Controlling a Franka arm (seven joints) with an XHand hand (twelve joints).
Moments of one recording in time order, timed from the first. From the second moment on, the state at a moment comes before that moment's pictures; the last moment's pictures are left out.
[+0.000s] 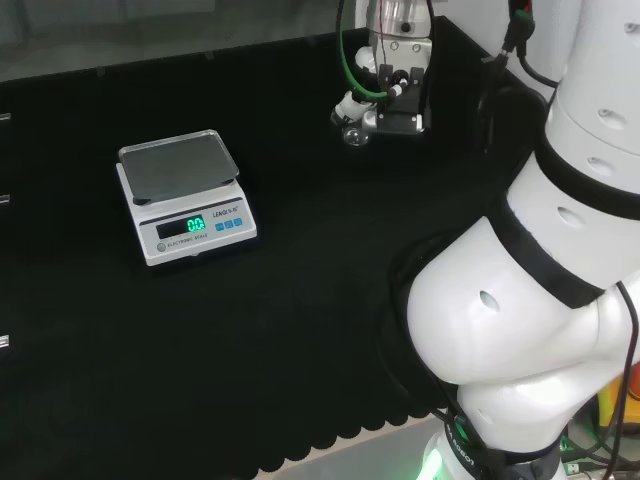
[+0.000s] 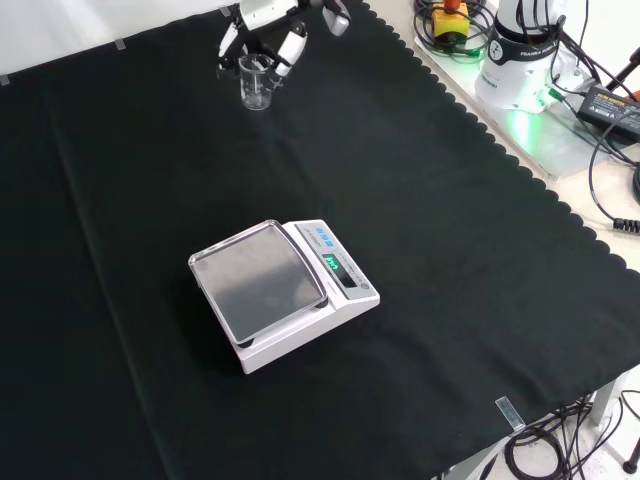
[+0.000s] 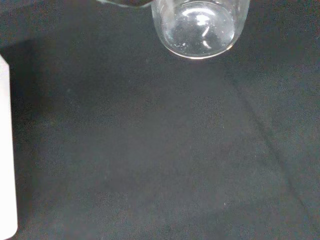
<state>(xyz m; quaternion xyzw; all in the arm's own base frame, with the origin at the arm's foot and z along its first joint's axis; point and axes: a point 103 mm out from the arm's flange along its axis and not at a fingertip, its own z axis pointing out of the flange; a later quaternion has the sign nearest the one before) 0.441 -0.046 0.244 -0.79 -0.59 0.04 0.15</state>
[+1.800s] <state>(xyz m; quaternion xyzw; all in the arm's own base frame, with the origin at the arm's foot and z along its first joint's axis) 0.531 0.061 0.245 -0.72 -0.68 0.07 0.16</state>
